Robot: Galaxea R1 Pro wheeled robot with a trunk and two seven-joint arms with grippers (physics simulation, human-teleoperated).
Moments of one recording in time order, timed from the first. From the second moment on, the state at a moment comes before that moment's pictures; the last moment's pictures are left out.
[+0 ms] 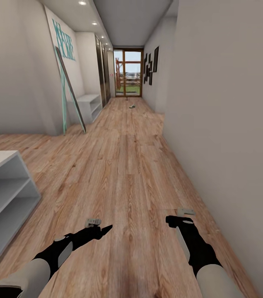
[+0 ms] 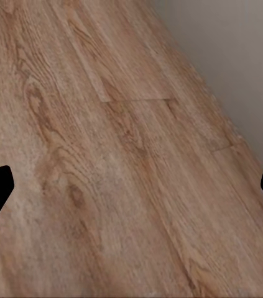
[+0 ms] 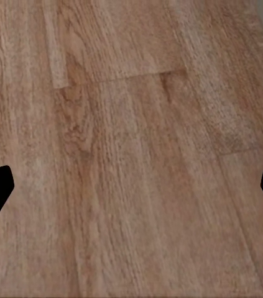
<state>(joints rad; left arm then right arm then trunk) -0.71 0.06 -0.06 -0.26 0.22 -0.08 -0.72 -0.58 0.11 -0.11 -0.81 0.05 0.43 -0.20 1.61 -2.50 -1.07</state>
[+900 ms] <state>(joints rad) -0.71 0.06 -0.06 -0.26 0.22 -0.08 -0.70 -0.58 0.11 -0.10 -0.81 0.05 0.43 -0.20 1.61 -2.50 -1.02</state>
